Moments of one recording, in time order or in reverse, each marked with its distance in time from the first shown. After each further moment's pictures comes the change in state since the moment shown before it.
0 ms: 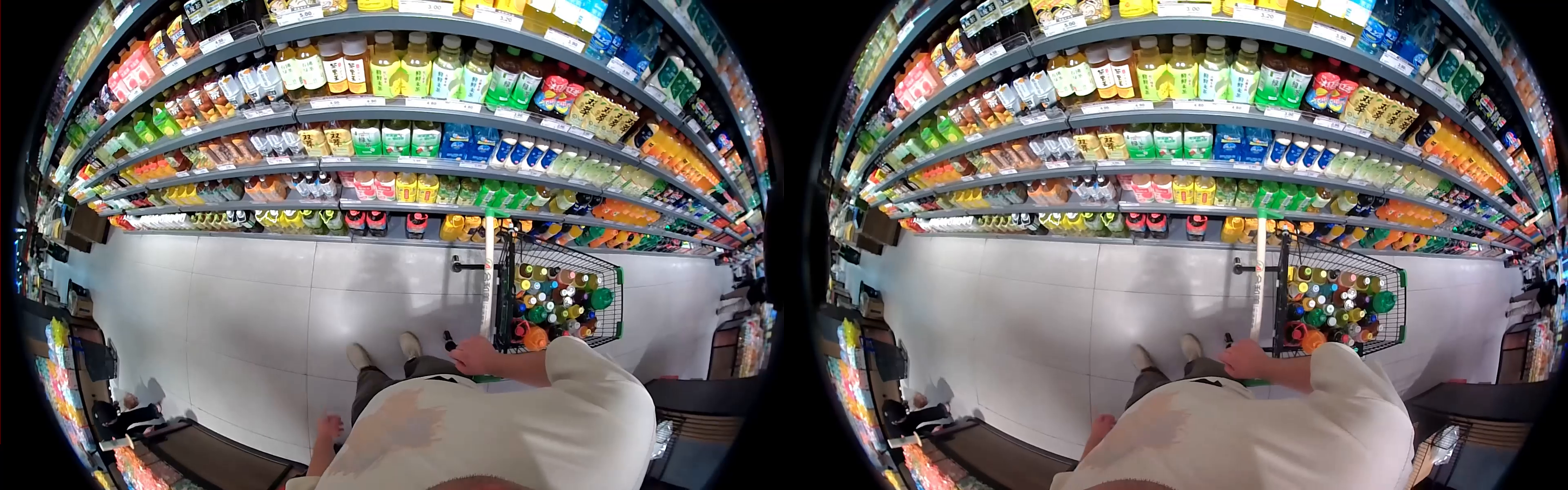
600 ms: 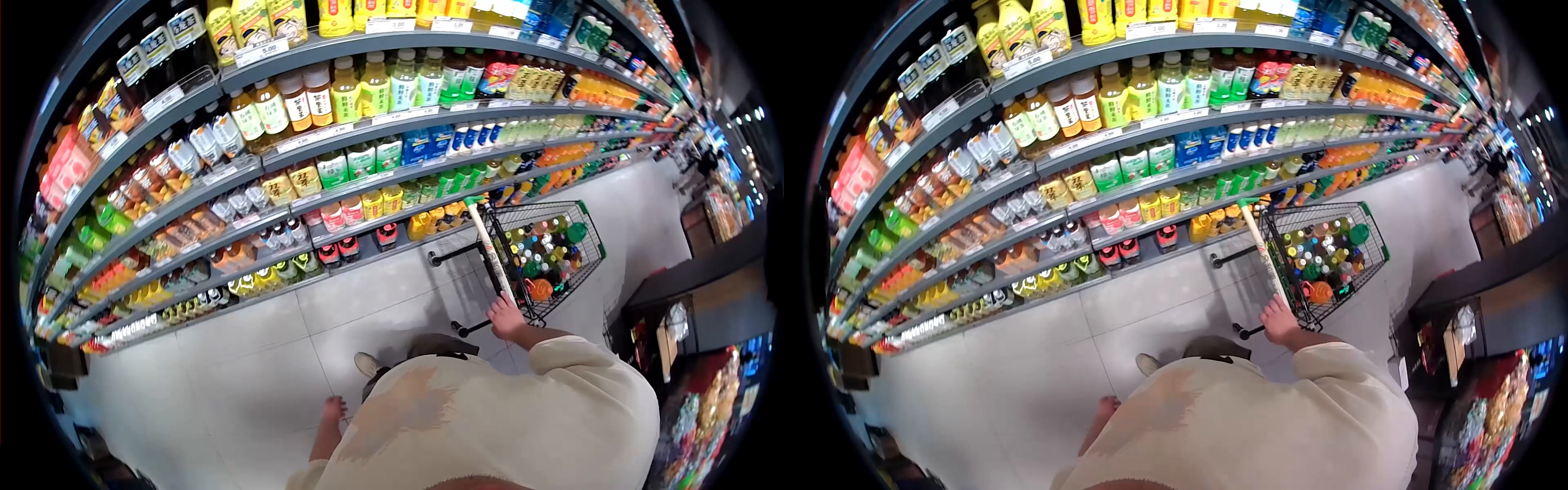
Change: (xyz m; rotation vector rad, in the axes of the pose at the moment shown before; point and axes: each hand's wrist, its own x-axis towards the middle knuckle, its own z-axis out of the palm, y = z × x) left_hand 0.237 0.177 -0.173 0.345 -0.277 0.282; right_hand 0.042 -0.050 0.002 -0.327 -0.122 0.692
